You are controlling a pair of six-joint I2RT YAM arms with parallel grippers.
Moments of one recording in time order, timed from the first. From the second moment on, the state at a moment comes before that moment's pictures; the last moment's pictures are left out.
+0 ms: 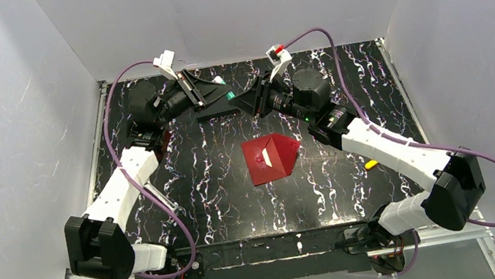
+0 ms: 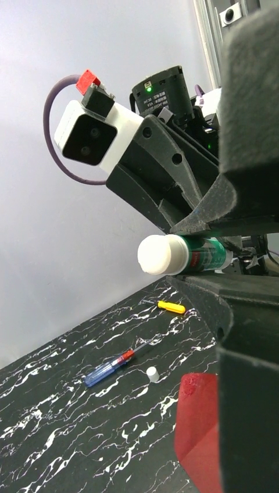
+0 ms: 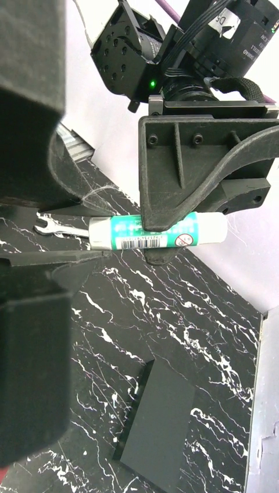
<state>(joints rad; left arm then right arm) -0.30 1.33 1.07 0.33 0.74 -1.07 0.77 1.34 1.15 0.18 -0.21 0.57</state>
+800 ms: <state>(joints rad) -0.32 1.33 1.29 0.66 0.86 -1.01 0.70 1.42 1.00 1.08 -0.23 1.68</state>
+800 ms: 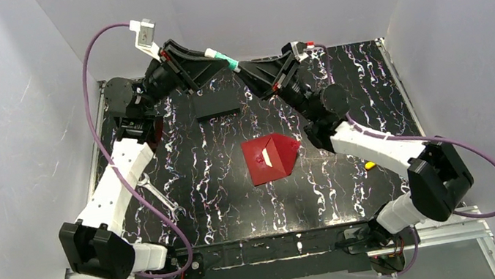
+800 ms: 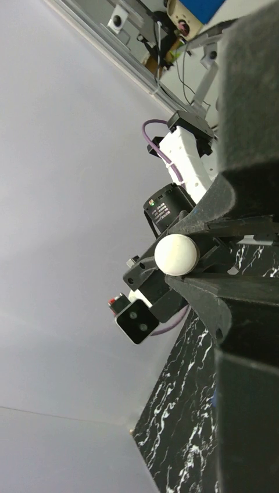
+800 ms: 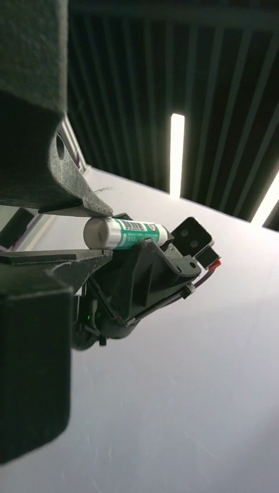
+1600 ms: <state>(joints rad) -0.31 1.34 1.30 0.72 0.91 -0.97 0.71 1.43 1.09 1.00 -0.17 1.83</state>
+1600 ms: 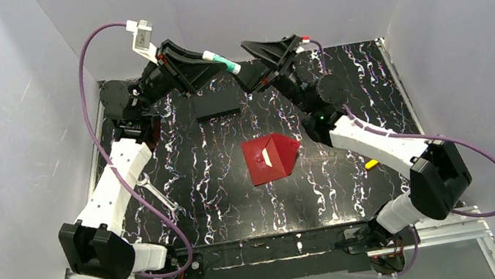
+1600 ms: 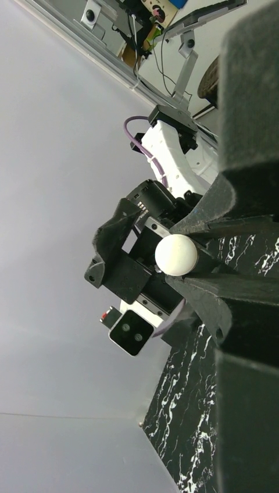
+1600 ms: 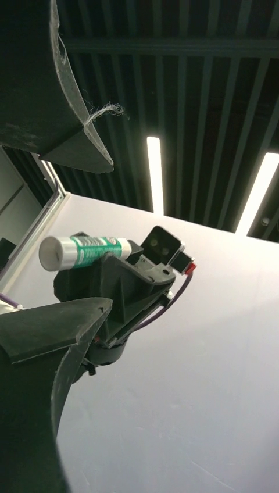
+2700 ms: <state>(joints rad) -0.30 1.30 1.19 0.67 0.91 -0.74 0.75 1.50 1.16 0.86 -0.22 1.90</state>
